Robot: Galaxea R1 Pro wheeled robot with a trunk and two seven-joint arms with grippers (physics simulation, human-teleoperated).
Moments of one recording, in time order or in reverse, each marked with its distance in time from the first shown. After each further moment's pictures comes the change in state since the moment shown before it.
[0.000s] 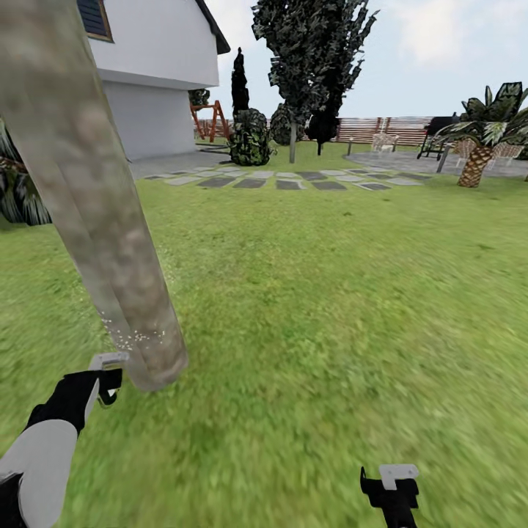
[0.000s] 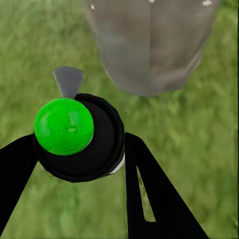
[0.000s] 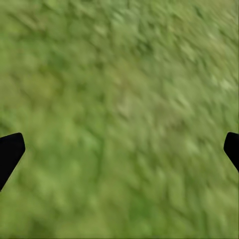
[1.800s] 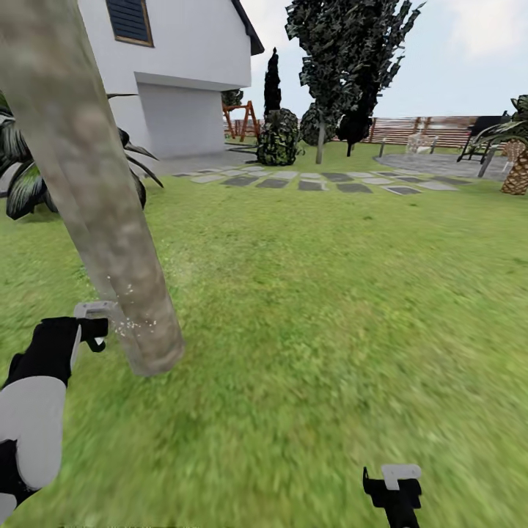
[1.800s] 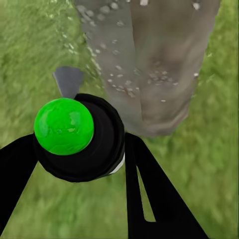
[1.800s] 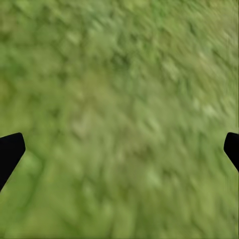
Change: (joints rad) left arm -0.148 0.048 -0.096 -0.204 0.003 0.190 -0.087; right arm 0.000 -0.009 0.000 0.000 0.000 0.000 -0.002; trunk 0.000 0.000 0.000
